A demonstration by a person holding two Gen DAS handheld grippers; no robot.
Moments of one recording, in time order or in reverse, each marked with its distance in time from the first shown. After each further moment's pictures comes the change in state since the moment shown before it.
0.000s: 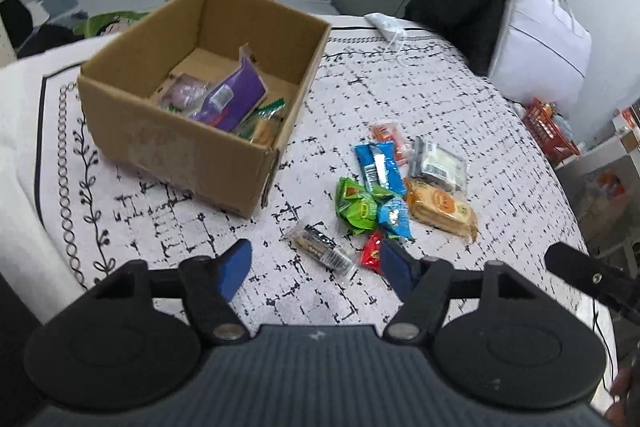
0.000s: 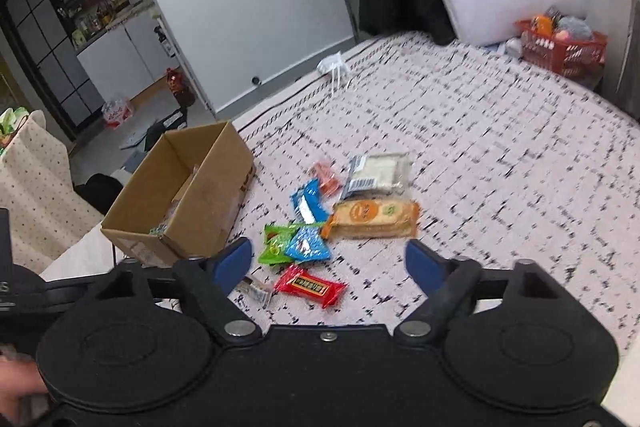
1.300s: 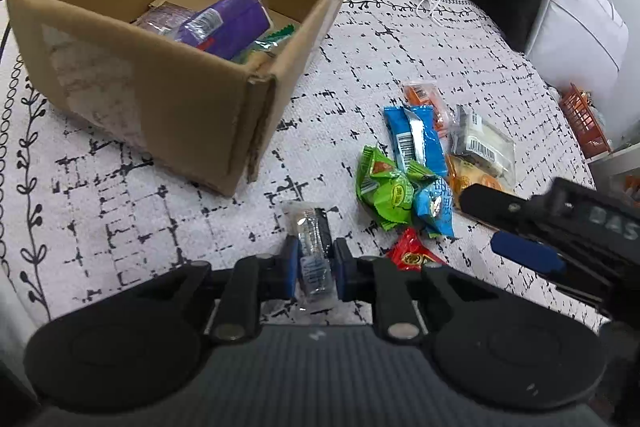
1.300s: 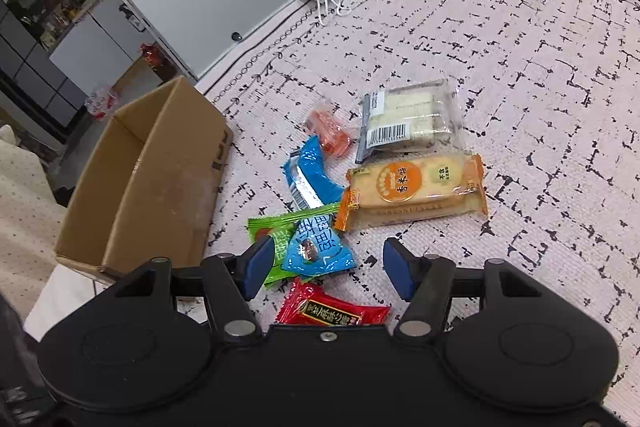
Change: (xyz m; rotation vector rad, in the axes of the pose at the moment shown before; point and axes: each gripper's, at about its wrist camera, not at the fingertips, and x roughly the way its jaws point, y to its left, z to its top) left arm 0.076 0.004 -0.006 -0.055 0.086 0.016; right arm 0.120 0.000 0.001 0.143 0.159 0.007
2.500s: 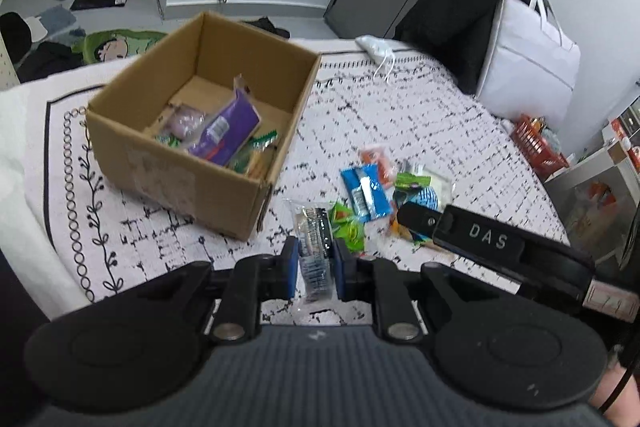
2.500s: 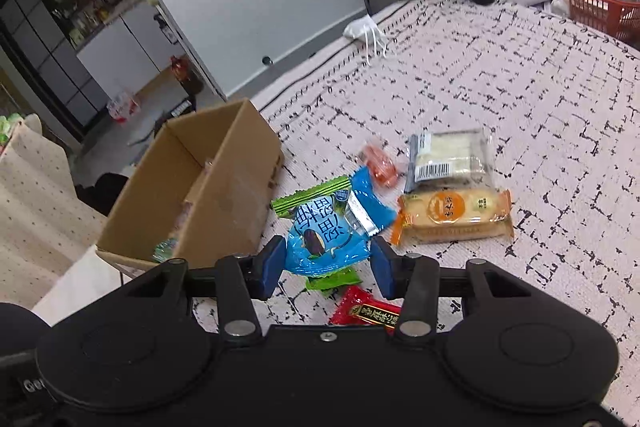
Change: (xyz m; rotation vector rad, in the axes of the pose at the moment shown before) left arm -0.107 -0.010 0.008 0.076 -0.145 -0.038; right arm -0.043 0.041 -0.004 -0.088 -0.105 0.036
